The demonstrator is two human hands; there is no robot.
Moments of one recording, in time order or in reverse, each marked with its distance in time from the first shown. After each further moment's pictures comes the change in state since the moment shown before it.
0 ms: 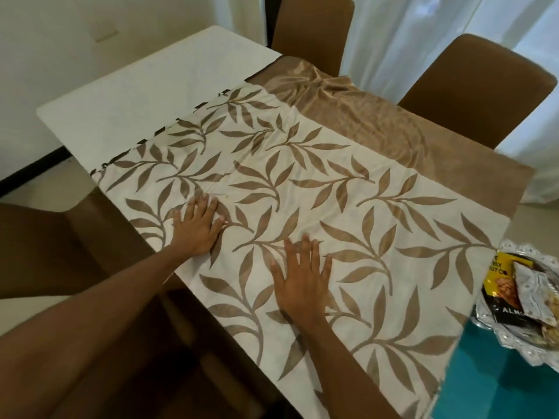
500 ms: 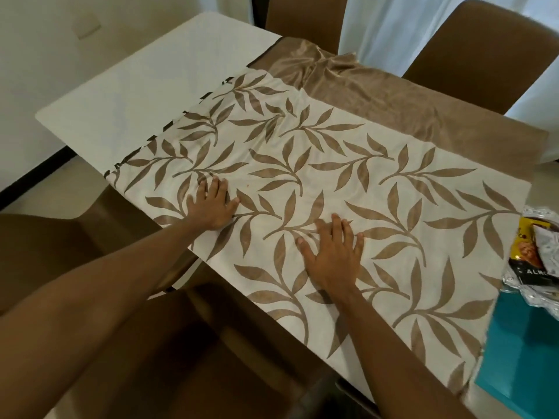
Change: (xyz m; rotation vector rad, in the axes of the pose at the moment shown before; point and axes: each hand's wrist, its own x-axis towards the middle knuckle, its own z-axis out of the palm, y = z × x) left_hand 0.033 -0.022 -0.035 0.010 -0.162 0.008; right_hand 0.013 -0.015 0.001 -0.006 -0.023 0.176
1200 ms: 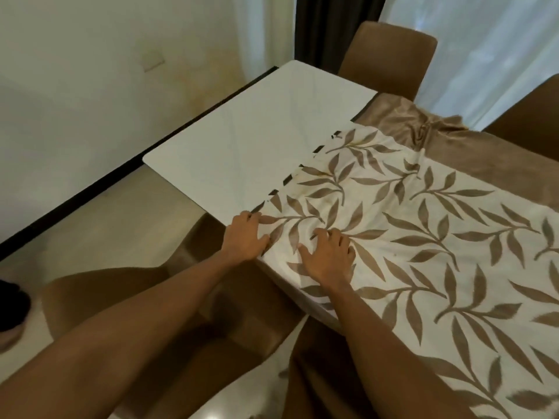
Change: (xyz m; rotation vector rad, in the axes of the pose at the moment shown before) left_hand 0.075 -0.271 -0.099 -0.146 0.239 0.189; right_hand 0.112 -0.375 0.087 -0.002 -0.100 0.078
